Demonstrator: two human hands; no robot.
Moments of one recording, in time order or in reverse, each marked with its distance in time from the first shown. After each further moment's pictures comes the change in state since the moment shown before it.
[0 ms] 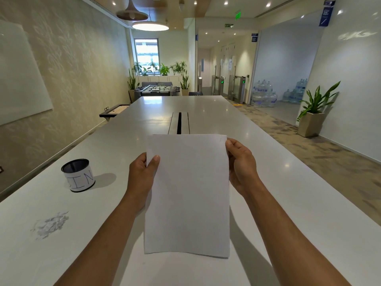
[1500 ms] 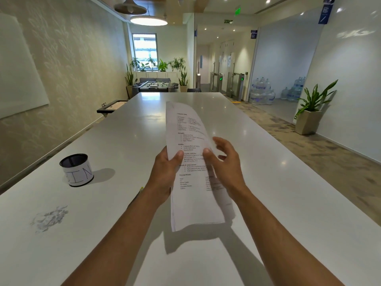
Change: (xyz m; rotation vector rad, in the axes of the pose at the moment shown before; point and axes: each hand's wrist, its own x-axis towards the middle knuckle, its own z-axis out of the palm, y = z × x) left_hand -0.027 0.027 0.042 -0.151 -0.261 -0.152; right_hand -0.012 0.030 0.008 -0.466 -0.009 -0.215
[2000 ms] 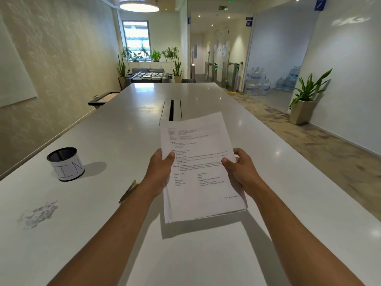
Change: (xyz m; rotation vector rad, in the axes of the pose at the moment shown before) left_hand 0.035 -0.054 -0.008 0.056 0.107 -0.174; right_hand 0.005 0.051 -0.061 -0.019 -0.035 0.377
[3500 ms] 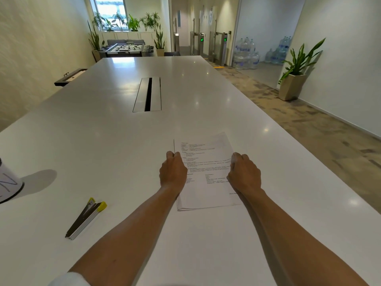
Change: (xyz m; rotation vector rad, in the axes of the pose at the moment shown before) left_hand 0.133 -0.118 0.100 1.181 0.110 0.227; right_hand 0.116 0.103 -0.039 -1.077 0.236 -0.098
